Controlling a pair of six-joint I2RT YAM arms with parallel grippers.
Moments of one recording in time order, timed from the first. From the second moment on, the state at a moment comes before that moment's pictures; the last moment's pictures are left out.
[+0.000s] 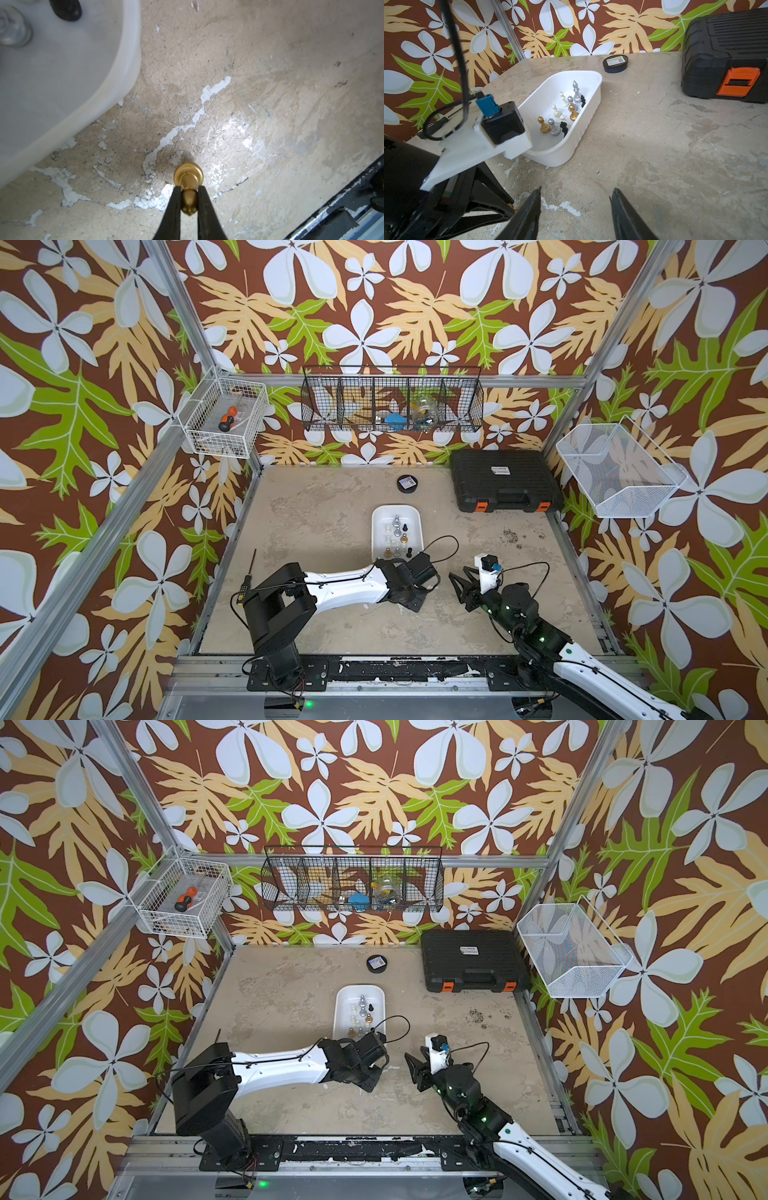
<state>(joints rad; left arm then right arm) -1.07 1.70 1.08 -0.54 -0.05 -0.51 0.67 0.52 0.11 0.13 0.09 0.28</state>
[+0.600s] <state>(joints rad) -0.79 1.71 1.52 -0.86 -0.07 -0.32 0.67 0.53 0.11 0.13 0.09 0.28</state>
